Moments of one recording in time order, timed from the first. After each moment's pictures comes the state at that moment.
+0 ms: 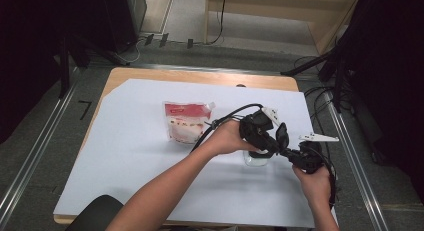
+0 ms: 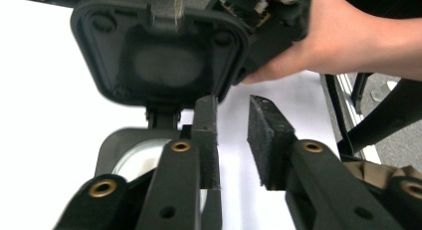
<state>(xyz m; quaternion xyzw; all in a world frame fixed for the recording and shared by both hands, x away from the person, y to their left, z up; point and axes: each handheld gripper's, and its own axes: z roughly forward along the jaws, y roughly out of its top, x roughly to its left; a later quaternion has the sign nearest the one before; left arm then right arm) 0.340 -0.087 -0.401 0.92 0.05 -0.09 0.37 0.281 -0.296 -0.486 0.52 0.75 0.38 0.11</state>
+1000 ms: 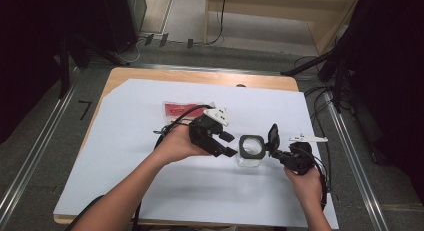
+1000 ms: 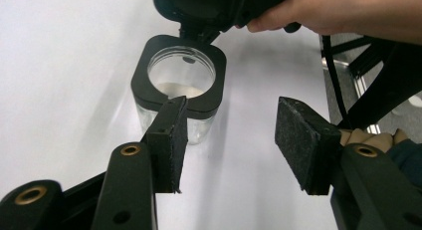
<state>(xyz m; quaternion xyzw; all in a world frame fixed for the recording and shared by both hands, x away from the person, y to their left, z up) 0.316 0.038 -0.390 0.91 0.11 -0.05 0.40 0.279 -0.272 -0.491 0.52 0.76 0.38 0.09</state>
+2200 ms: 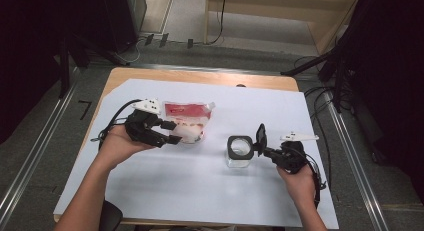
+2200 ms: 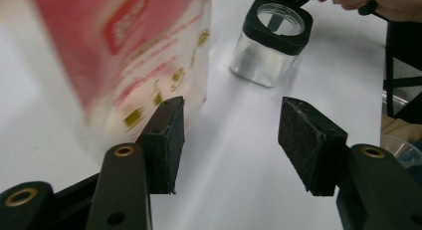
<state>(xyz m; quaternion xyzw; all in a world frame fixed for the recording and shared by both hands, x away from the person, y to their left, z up) 0.312 0.184 -0.386 0.88 0.25 0.02 0.41 0.280 -0.252 -0.483 0.49 0.78 0.39 0.10</state>
